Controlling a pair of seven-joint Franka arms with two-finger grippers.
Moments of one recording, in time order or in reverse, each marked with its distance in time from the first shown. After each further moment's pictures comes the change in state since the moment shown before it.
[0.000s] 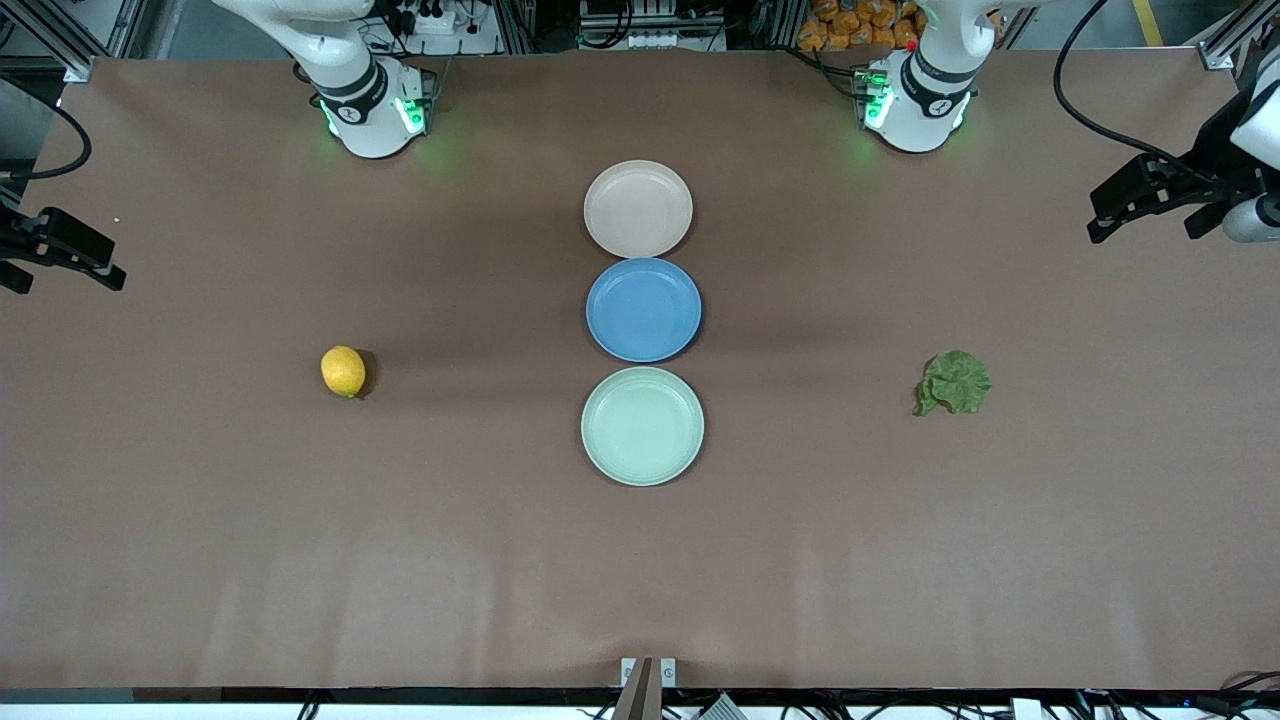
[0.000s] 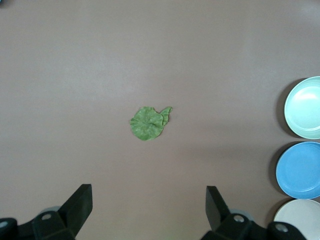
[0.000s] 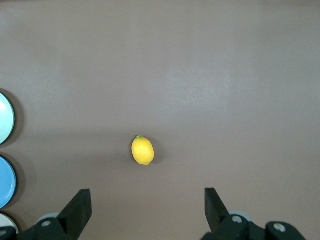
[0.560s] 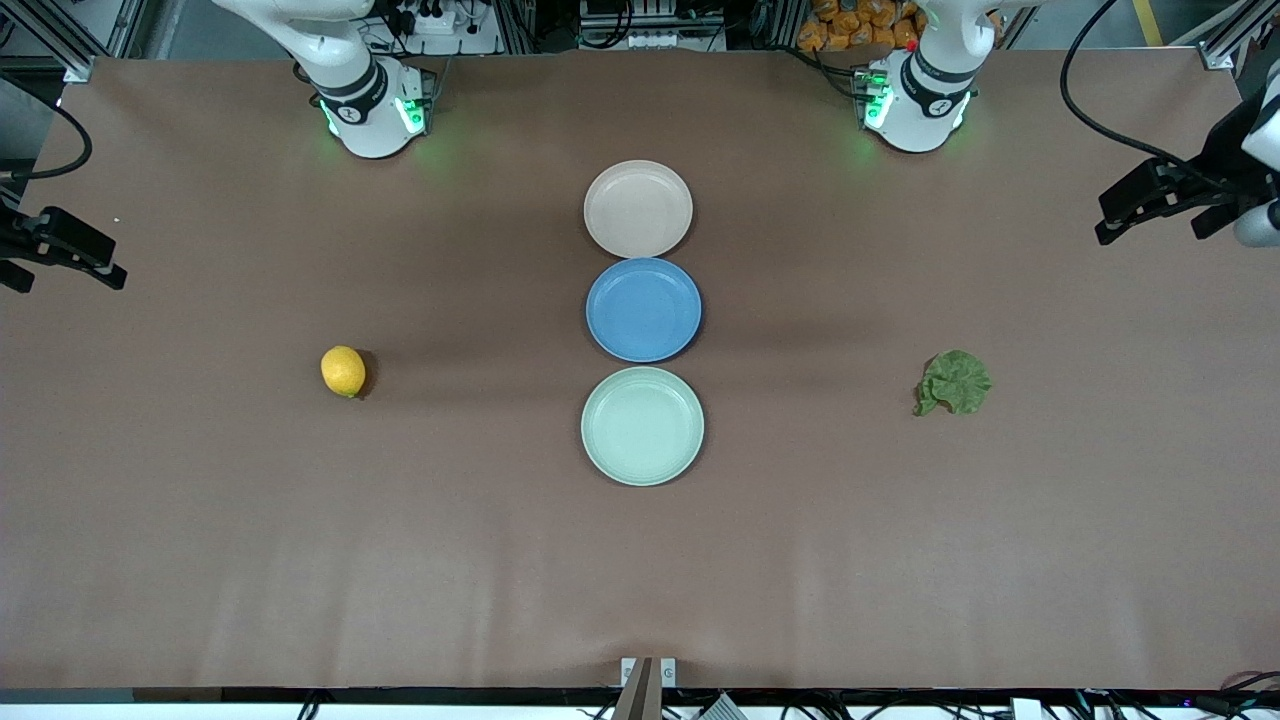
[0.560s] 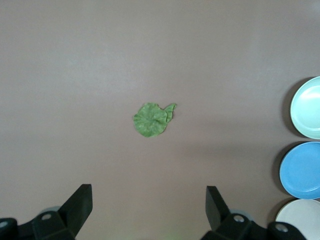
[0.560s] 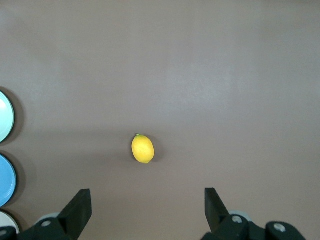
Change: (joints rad) left arm 0.021 0.003 0.000 -0.012 0.000 -0.006 0.000; right arm 0.000 0.000 0.000 -0.001 0.000 -0.007 0.000
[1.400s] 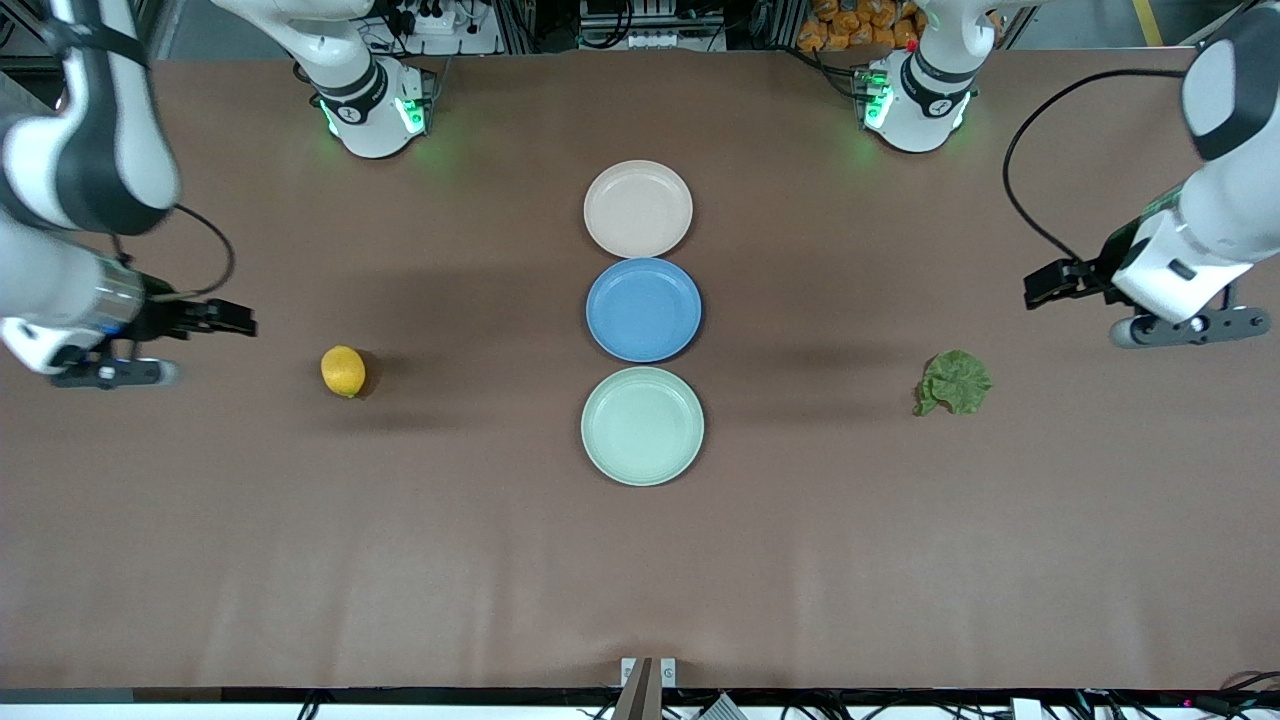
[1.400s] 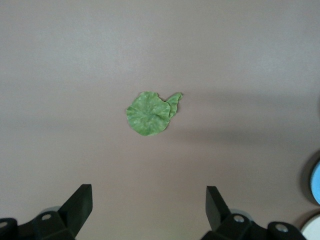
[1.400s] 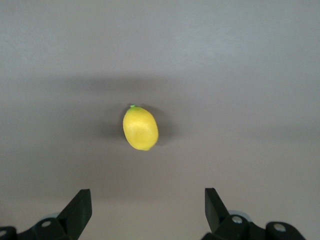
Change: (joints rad) left arm 0.009 0.063 0.000 -0.274 0.000 0.226 0.000; right arm 0.023 0.102 -0.003 -0.377 0.001 0.251 0.000
